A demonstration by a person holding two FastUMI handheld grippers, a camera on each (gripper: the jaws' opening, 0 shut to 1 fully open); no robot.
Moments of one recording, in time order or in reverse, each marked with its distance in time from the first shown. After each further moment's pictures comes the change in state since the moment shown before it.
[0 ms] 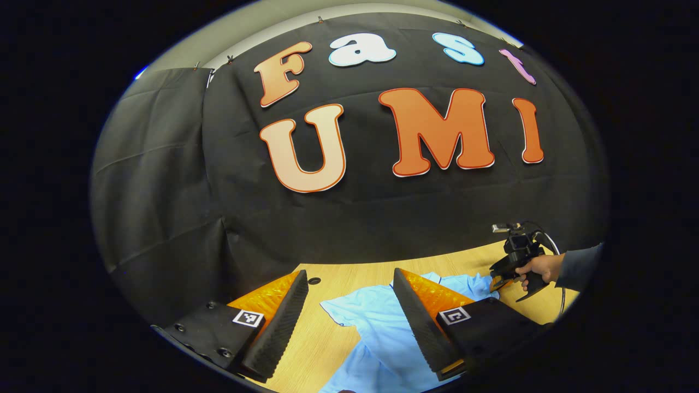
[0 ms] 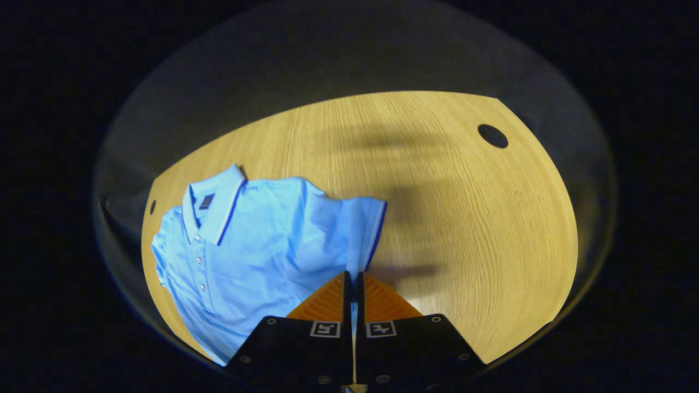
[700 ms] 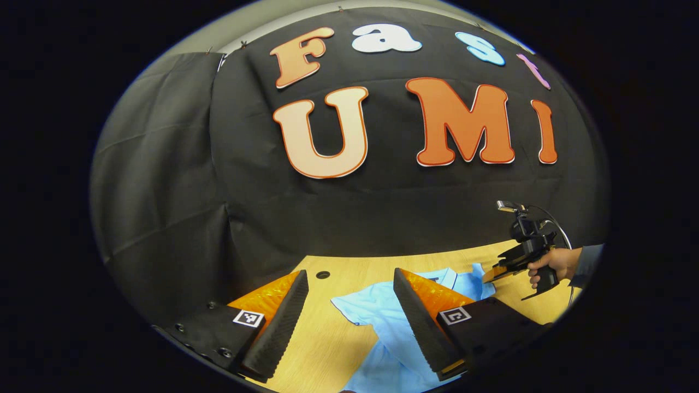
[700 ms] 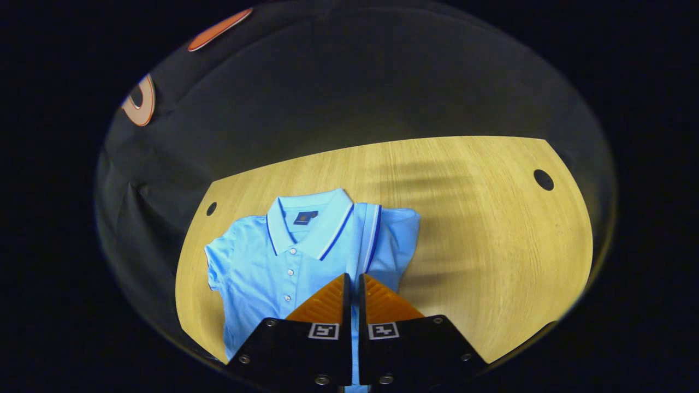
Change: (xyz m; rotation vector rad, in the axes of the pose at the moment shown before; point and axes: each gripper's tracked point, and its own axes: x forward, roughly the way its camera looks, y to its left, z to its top) left arm 0.051 0.057 -0.039 -0.076 0.052 -0.027; right arm -0.039 0.128 0.003 -0.092 -0.090 0.211
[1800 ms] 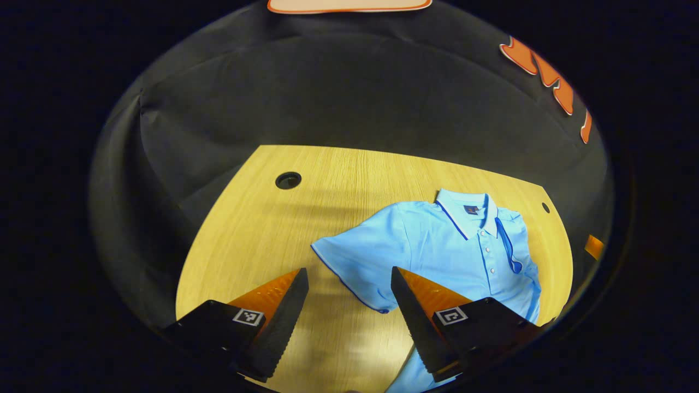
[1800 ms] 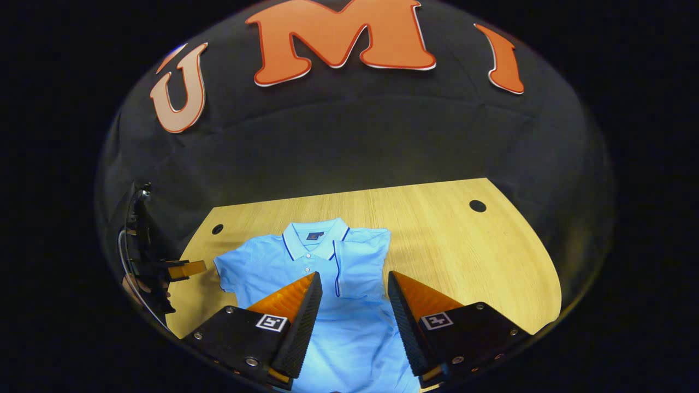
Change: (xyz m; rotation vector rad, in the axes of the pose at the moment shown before) left arm 0.234 0.039 -0.210 -0.099 0.660 -0.234; right arm -0.153 0.012 -0.022 -0.021 -0.332 -0.211
